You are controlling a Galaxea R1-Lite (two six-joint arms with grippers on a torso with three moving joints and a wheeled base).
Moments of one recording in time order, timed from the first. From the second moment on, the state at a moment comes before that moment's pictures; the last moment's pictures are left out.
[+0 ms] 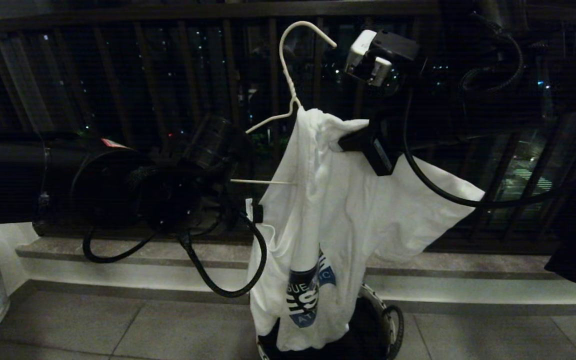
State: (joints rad) left arm -0.63 1.78 -1.39 0.32 0.38 -0.48; right arm 0.57 1.81 -1.85 0.43 0.17 -0.53
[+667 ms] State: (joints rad) left arm -0.64 1.77 -1.37 0.31 0.24 -0.50; right arm 0.57 1.80 -1.85 0.43 0.17 -0.53
